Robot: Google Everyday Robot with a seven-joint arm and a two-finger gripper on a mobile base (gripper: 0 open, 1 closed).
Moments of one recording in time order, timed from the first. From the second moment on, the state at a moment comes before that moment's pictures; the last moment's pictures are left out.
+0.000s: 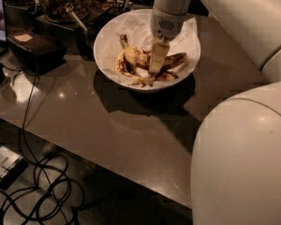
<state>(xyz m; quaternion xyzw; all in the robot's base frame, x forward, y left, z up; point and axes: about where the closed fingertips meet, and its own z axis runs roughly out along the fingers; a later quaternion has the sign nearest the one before) 0.639 -0.063 0.895 -0.64 0.77 0.04 0.08</state>
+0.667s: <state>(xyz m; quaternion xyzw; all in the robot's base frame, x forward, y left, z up) 0.633 -0.065 0.894 -0.64 0.77 0.04 0.08</state>
